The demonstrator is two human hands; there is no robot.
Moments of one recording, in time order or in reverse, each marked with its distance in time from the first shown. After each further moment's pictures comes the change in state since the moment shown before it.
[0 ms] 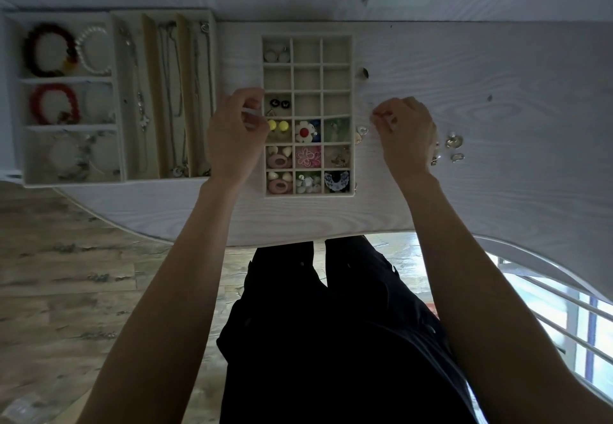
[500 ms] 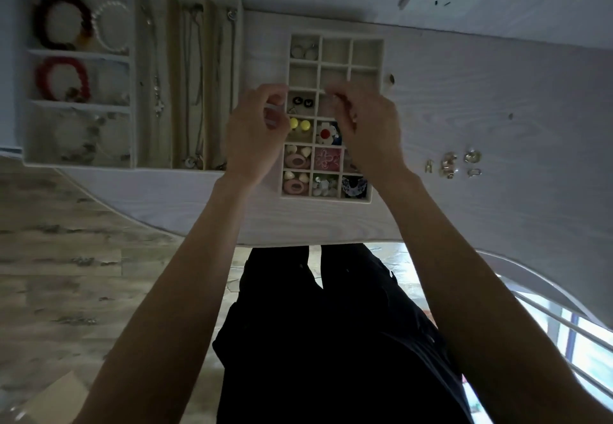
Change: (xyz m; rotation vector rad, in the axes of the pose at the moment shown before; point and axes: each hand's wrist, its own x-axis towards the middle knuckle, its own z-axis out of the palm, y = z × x) left_hand 0.002 -0.005 0.001 -0.049 -0.025 0.004; right_hand -0.004 -0.082 0.013 0.233 -0.079 -0.357
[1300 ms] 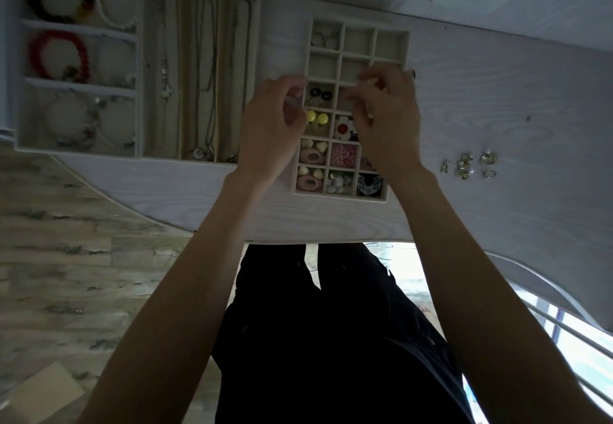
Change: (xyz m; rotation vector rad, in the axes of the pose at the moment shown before) left_hand 0.000 -0.010 -0.004 -0.016 -0.019 0.070; right_hand 0.005 0.006 0.017 -0.201 0.049 -0.049
